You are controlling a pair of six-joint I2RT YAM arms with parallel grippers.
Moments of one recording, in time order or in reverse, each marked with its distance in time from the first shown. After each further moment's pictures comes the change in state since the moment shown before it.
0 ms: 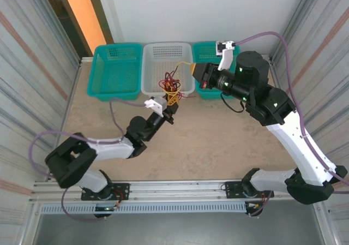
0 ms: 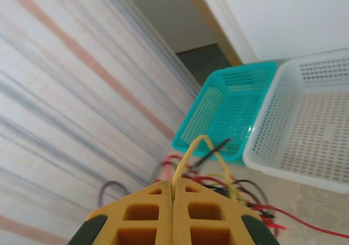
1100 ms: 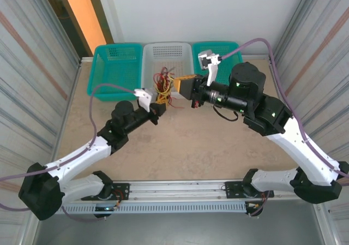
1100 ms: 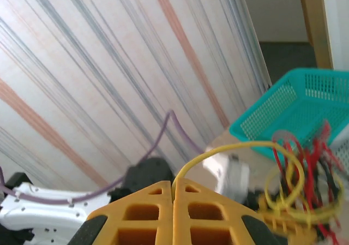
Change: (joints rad) left arm 0.175 -0.248 0.115 -0.763 0.339 -0.068; right arm 0.256 0.001 0.030 0.093 -0.076 -0.180
